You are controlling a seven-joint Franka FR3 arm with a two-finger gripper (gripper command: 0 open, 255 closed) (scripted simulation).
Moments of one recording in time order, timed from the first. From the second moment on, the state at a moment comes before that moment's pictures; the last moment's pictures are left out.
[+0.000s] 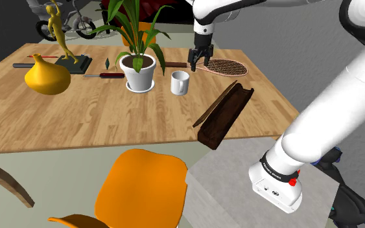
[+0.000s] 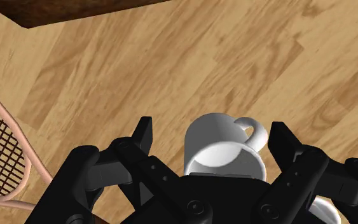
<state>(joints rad) -0.01 -0.06 -0.06 -2.06 0.01 1.91 -0.10</state>
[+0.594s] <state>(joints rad) -0.03 0.28 -0.07 -1.79 0.03 1.98 -0.13</state>
